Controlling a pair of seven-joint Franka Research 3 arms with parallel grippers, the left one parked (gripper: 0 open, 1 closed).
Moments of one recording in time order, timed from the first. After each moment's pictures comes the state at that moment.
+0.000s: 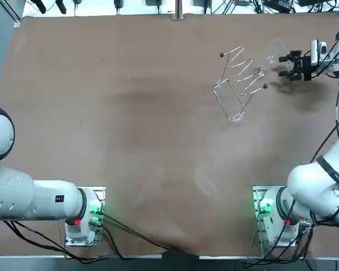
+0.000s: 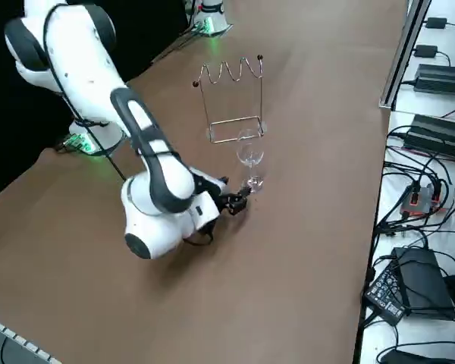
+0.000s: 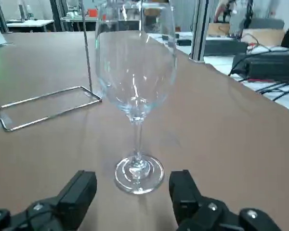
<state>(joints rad) -0.48 0.89 -0.10 -1.55 1.14 1.61 -2.55</state>
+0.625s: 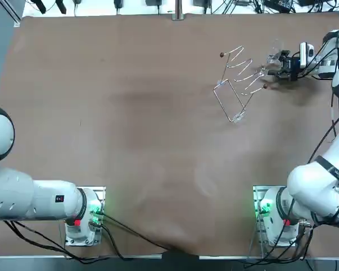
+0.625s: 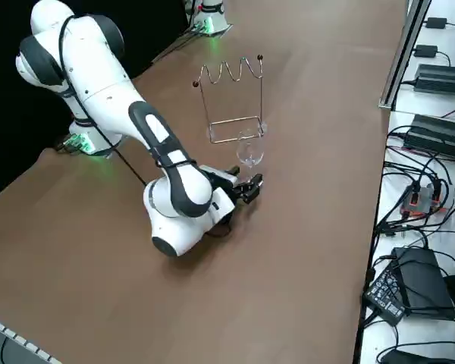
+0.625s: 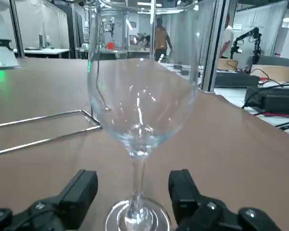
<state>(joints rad) -0.48 0.95 -0.02 -1.54 1.20 1.57 -2.60</state>
